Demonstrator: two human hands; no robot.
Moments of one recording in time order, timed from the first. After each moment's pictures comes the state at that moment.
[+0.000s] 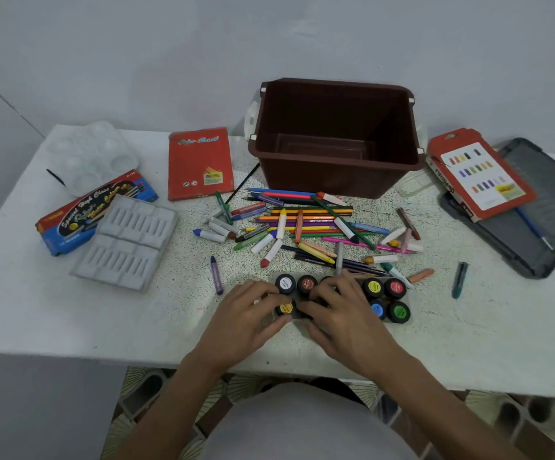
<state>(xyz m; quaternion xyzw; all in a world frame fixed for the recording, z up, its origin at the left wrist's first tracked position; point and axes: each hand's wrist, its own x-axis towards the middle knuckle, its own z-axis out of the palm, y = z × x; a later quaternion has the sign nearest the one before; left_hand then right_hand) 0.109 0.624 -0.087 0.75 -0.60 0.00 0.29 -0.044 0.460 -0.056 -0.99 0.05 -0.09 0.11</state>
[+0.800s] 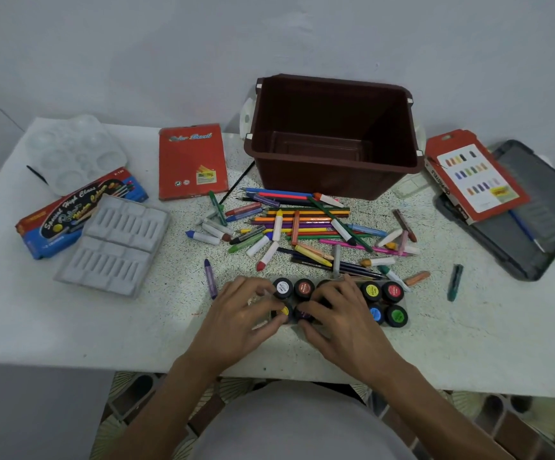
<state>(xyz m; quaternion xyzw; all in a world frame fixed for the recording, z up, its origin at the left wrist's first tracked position) 0.116 0.622 -0.086 0.75 -0.58 0.02 0.31 -0.041 0.461 -0.060 -0.98 0.10 -0.12 0.15</state>
